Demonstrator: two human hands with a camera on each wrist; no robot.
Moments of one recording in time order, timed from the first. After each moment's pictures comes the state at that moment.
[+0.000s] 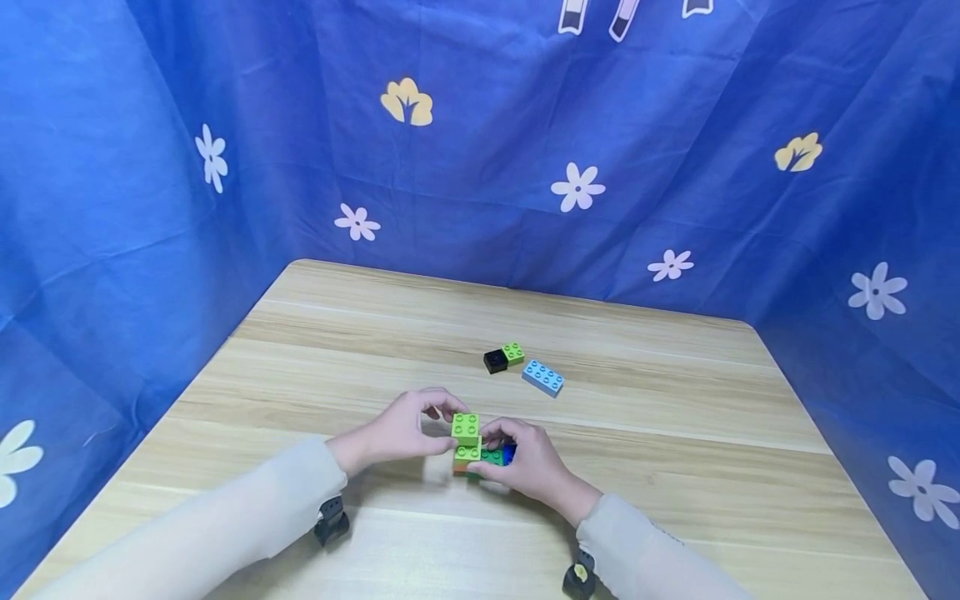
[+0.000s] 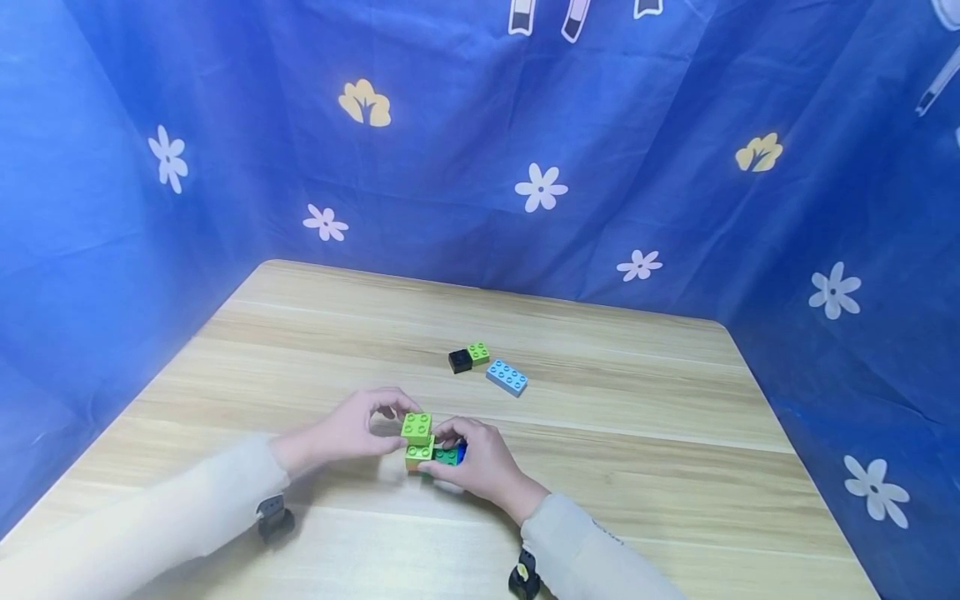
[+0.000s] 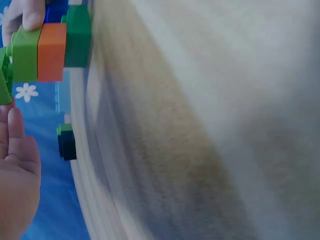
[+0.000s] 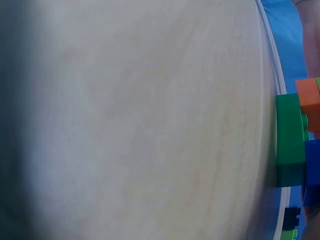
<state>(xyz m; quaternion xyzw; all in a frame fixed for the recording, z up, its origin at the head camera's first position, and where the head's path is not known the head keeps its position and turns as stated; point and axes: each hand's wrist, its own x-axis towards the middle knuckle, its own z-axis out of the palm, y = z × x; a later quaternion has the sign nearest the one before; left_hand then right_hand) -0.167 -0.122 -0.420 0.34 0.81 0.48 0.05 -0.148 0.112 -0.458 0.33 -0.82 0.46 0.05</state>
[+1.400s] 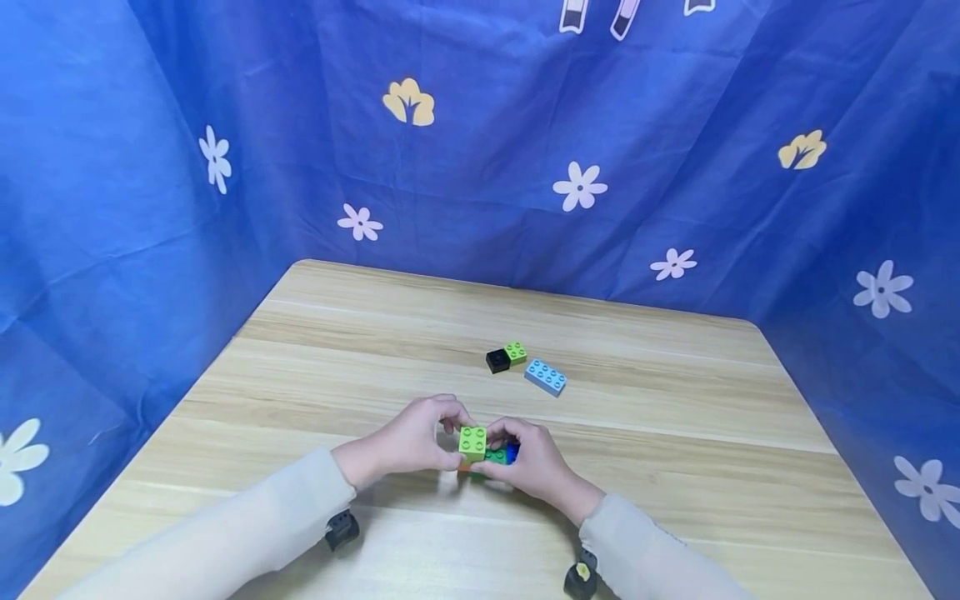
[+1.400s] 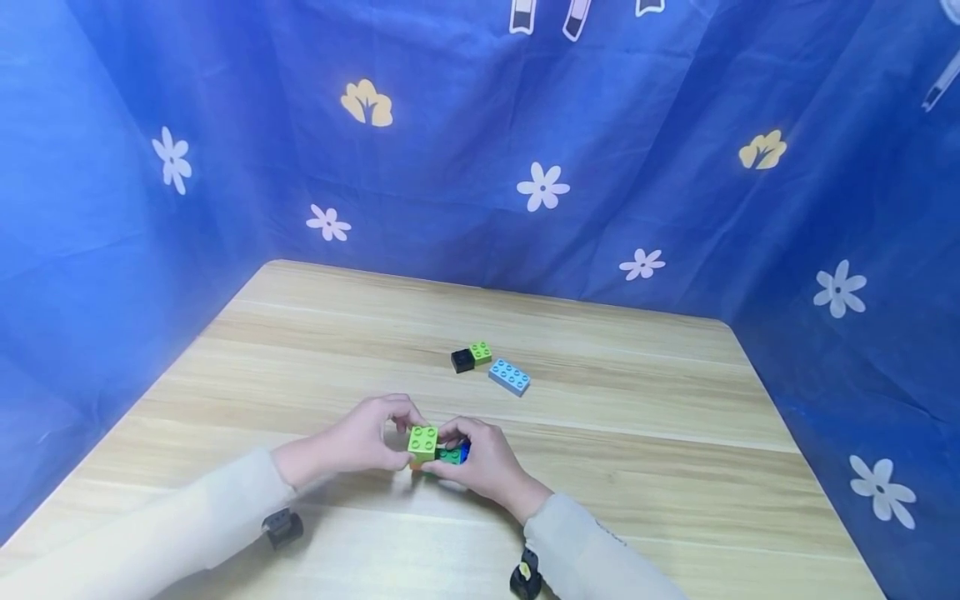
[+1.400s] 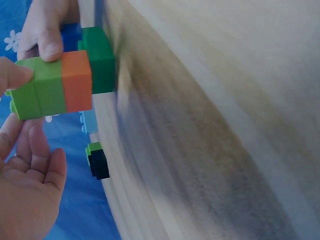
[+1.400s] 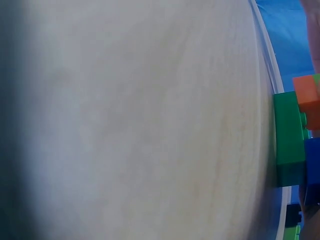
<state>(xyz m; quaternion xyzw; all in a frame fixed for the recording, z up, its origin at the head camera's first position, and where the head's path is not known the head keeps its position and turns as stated) -0.151 -0.106 -0.407 0.33 0.85 0.41 0.05 -0.147 0.113 -0.460 0.31 -0.82 0.48 0.03</state>
